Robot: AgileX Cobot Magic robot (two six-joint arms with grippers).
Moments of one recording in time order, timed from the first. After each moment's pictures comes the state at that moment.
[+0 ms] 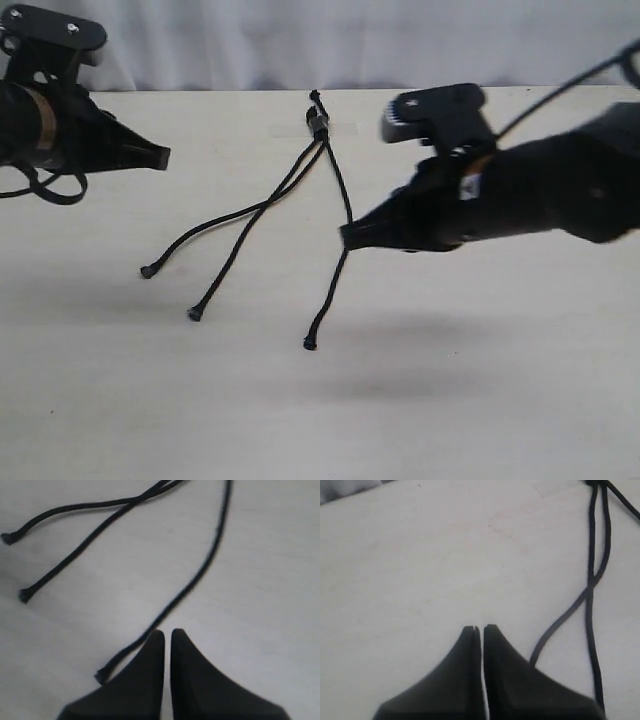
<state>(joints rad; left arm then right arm) -0.23 1.51 -0.85 0.76 0.30 -0.79 0.56 1.52 -0.85 -0.01 0.32 0.21</state>
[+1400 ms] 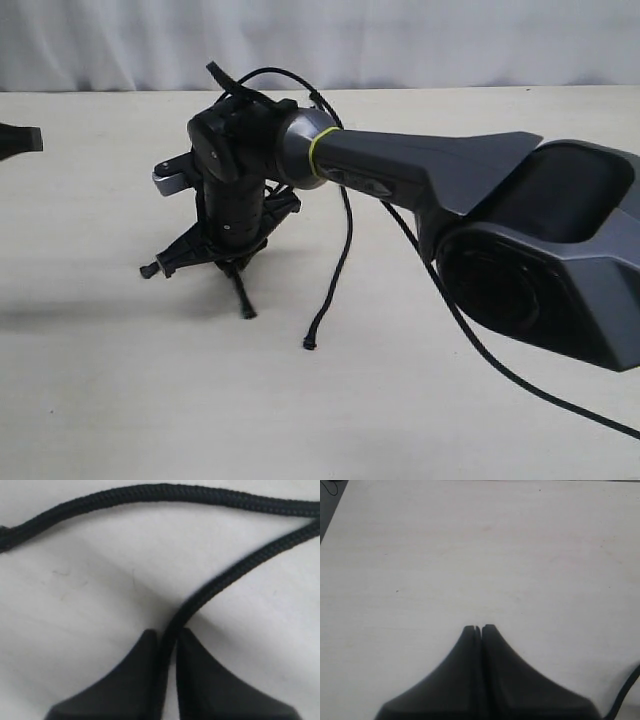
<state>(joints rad) 0.11 1.38 -0.69 0.77 0.15 -0.88 0.76 2.47 -2.04 -0.02 1.03 0.21</state>
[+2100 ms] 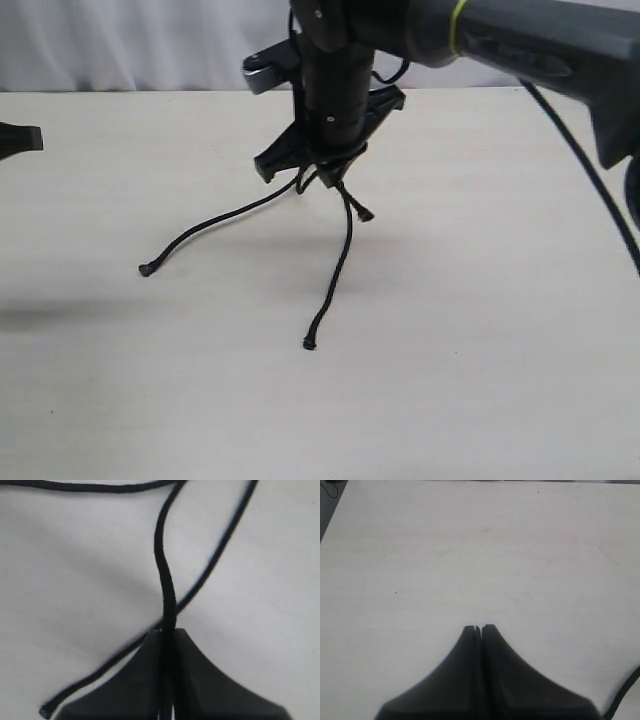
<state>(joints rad) 0.11 1.38 -0.69 0.77 0.15 -0.88 0.59 2.17 -1.92 -0.16 1.21 0.12</state>
